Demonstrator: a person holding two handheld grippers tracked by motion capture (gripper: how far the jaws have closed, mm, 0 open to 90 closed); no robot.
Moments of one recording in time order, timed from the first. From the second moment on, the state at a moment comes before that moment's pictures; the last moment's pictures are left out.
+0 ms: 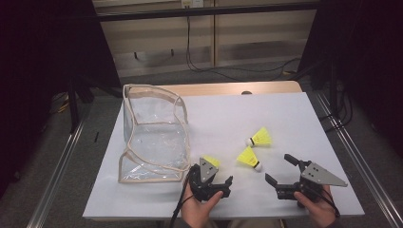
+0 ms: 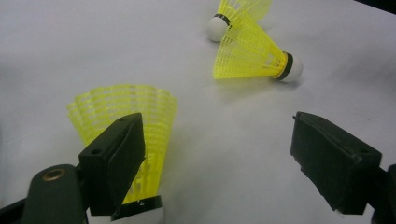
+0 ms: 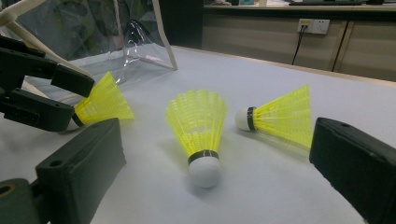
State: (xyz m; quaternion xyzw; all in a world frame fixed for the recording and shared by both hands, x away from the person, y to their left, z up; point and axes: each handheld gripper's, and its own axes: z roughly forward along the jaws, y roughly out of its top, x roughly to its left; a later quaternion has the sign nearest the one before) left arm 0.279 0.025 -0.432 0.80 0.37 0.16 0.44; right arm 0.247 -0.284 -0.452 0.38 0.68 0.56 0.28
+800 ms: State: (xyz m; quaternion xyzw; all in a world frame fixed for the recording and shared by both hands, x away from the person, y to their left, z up) left arm 0.274 0.039 -0.437 0.80 0.38 0.20 0.43; right arm 0.247 -0.284 -0.452 0.38 0.68 0.56 0.28
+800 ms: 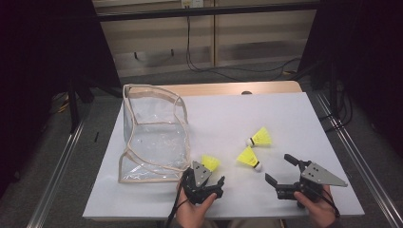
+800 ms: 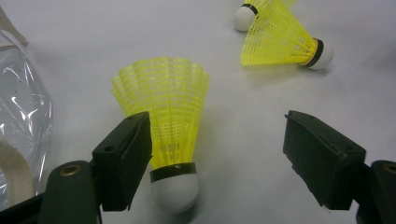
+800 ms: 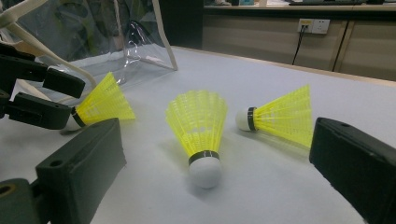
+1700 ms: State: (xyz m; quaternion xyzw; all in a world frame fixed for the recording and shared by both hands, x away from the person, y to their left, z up) left arm 0.284 0.026 -0.445 0.81 0.36 0.19 0.42; right arm 0.247 -0.284 -0.453 0.38 0.68 0.56 0.28
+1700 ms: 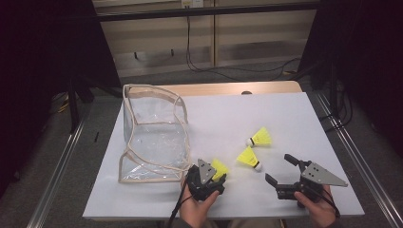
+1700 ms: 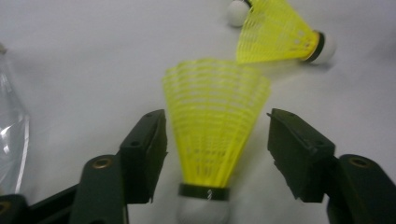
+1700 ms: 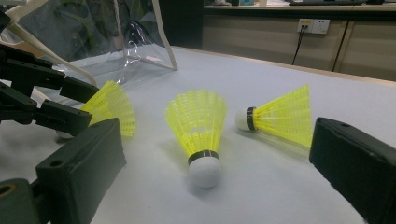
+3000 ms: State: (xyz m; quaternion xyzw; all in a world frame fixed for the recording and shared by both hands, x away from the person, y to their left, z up) left arm 0.314 -0.004 -0.412 0.78 0.37 0.19 0.47; right arm 0.246 -0.287 -0.452 0.38 0.68 0.56 0.28
